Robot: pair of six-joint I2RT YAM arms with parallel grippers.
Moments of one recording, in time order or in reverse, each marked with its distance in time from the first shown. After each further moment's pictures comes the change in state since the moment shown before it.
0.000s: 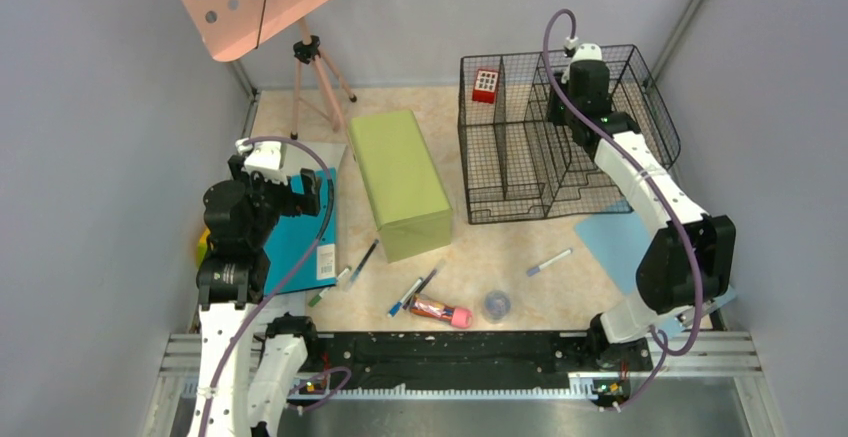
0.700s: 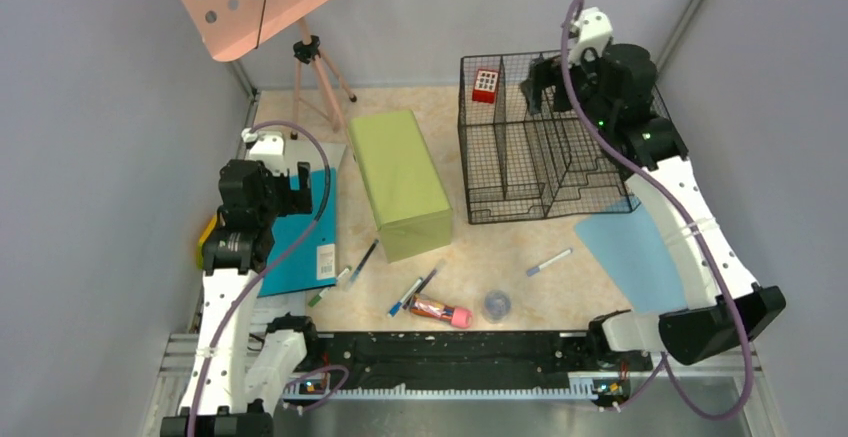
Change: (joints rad) left arm 0.000 0.140 0.043 -0.126 -0.225 -0.007; right arm 0.050 -0.249 0.117 -0.105 -0.204 -0.203
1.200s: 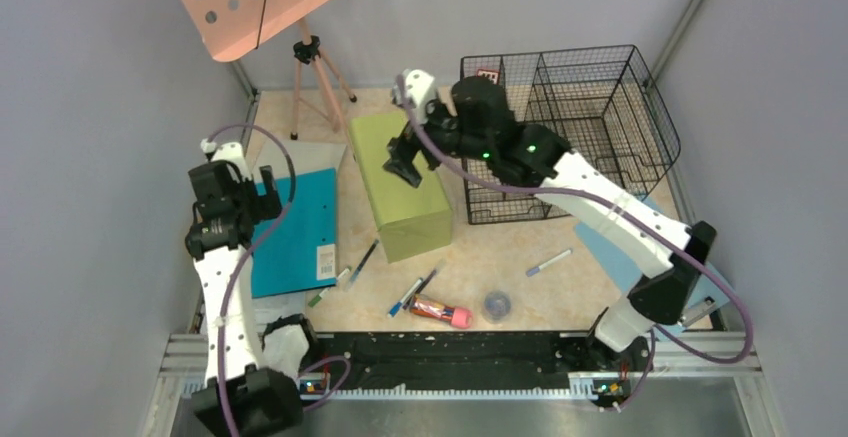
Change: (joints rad) left arm 0.225 0.085 0.009 -0.104 -0.035 -0.021; right arm 0.589 0.220 0.211 -0.065 -0.150 -0.119
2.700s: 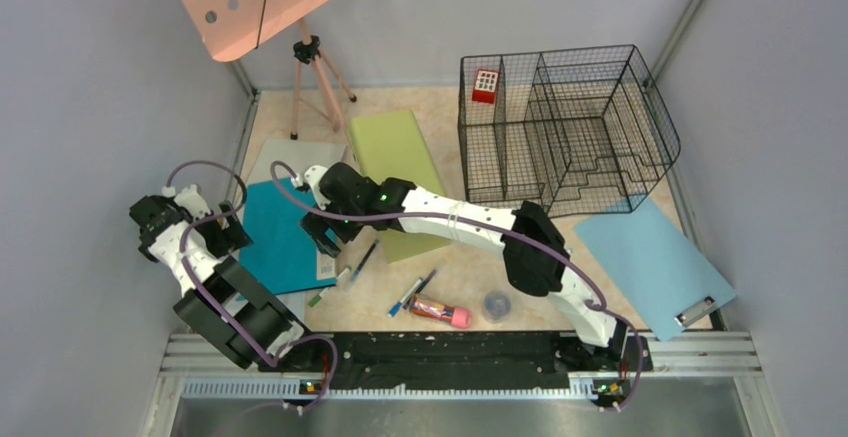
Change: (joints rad) left arm 0.622 0.434 -0.004 -0.084 0.412 0.224; right arm 0.295 0.729 0.353 -0.070 0.075 0.307
